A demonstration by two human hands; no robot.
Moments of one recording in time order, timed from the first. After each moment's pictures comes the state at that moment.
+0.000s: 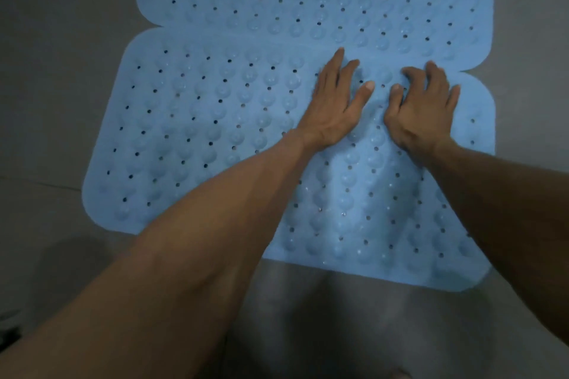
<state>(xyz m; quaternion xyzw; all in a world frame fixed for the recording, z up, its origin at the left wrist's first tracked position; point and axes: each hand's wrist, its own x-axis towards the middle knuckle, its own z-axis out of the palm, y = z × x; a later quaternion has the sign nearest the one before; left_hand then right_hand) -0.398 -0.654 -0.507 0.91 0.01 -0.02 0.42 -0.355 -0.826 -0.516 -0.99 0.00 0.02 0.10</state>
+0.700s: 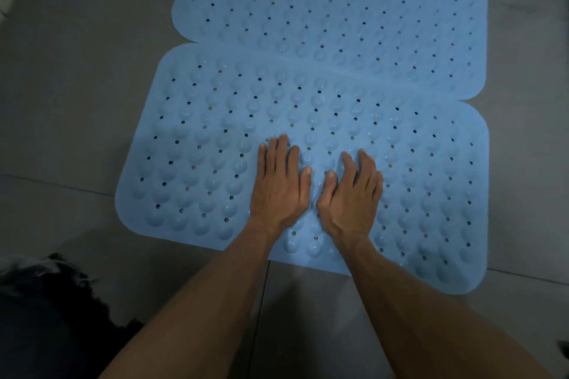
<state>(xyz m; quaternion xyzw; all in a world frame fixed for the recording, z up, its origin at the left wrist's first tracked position) -0.541 -0.574 -0.523 0.98 0.06 0.03 0.17 -0.527 -0.711 -0.527 -0.99 0.01 0.01 0.11</state>
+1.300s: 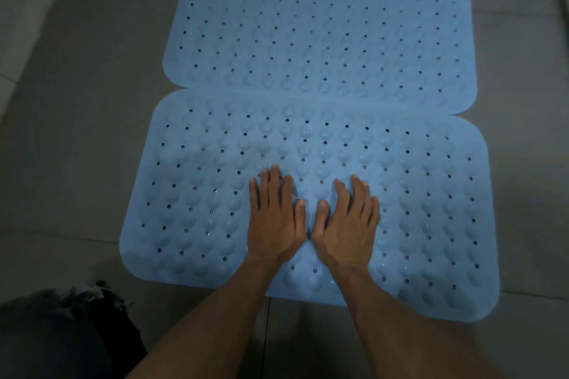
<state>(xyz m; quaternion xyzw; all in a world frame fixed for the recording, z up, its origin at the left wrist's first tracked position) -0.537 -0.578 -0.522 0.99 0.07 -0.02 0.13 -0.526 -0.707 -0.518 -0.99 0.03 0.03 0.13</state>
